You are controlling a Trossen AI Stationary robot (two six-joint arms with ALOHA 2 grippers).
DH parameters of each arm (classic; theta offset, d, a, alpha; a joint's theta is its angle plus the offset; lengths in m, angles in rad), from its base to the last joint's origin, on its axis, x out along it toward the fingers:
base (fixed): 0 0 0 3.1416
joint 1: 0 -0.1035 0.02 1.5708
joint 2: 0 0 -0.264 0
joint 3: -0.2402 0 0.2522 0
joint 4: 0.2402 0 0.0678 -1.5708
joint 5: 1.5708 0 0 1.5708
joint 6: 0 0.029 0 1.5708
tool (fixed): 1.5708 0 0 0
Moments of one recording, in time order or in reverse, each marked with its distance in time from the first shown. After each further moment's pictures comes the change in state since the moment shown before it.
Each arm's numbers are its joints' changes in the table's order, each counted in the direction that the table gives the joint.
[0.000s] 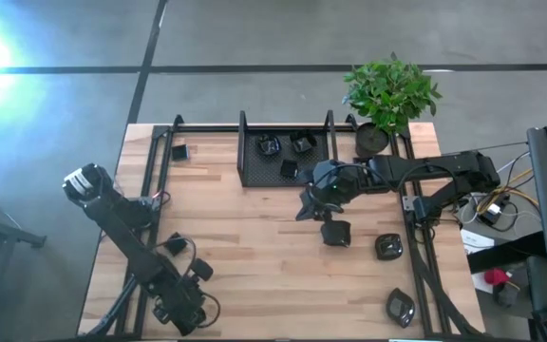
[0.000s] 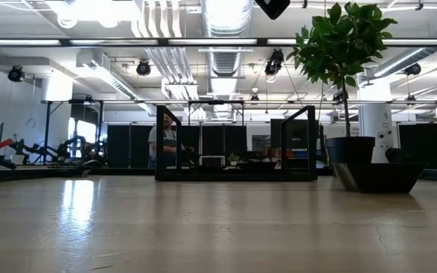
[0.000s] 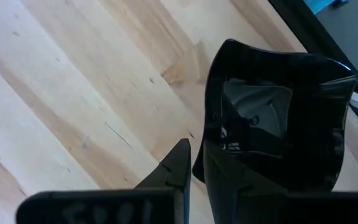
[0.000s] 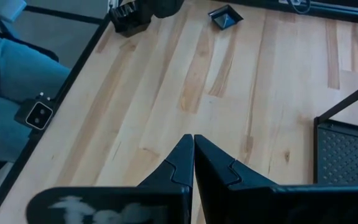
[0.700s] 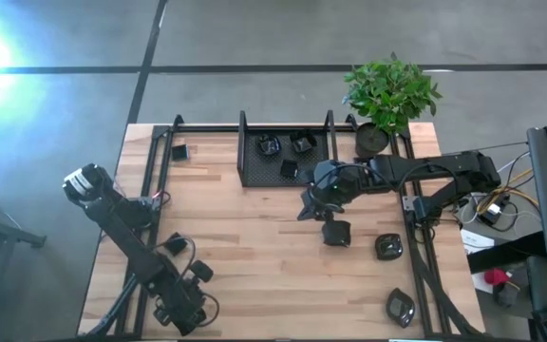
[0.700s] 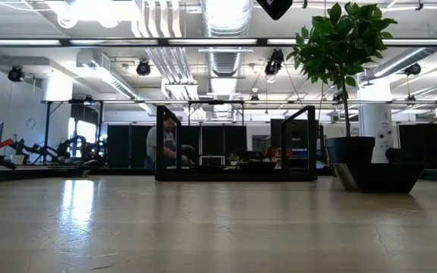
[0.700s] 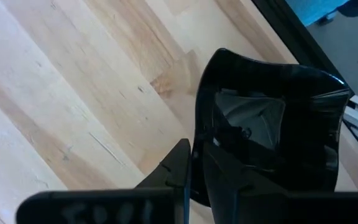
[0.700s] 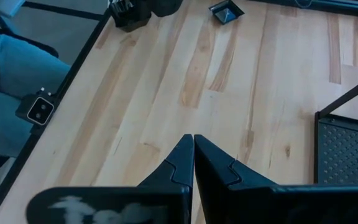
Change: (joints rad) left arm 0.006 0.000 0.053 -0.106 0.021 -0.037; right arm 0.000 -0.005 0.000 0.023 0.000 0.000
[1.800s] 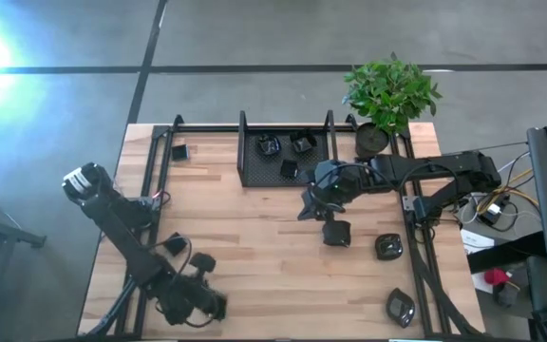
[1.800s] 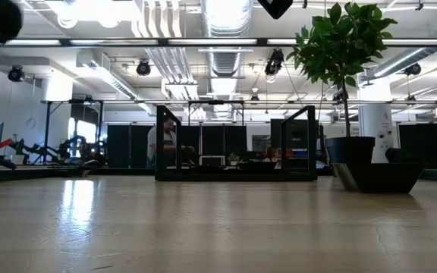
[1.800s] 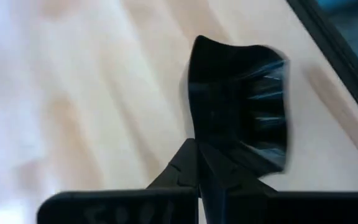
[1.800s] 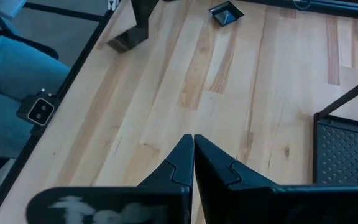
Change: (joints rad) left arm 0.002 -0.013 -0.090 0.070 -0.335 -0.111; right arm 0.000 -0.005 -0.001 0.000 0.000 0.000
